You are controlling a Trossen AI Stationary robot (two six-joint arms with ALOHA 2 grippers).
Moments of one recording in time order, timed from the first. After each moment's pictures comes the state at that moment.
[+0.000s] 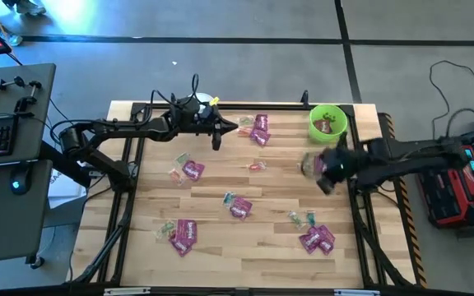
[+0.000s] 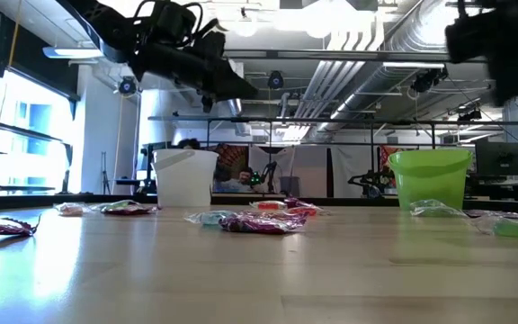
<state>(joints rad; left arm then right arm) 0.46 1.49 0.84 0.40 0.28 -0.11 0.13 0.80 0.76 -1.04 -0.09 0.92</state>
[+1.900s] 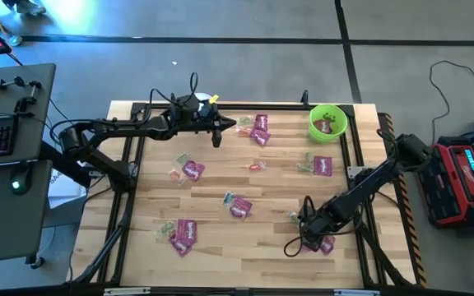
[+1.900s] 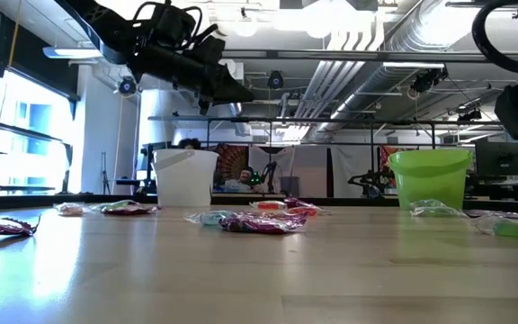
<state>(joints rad) 0.48 1.49 0.84 0.38 0.26 -0.09 0.66 1.52 0.74 -0.61 -0.11 1.26</state>
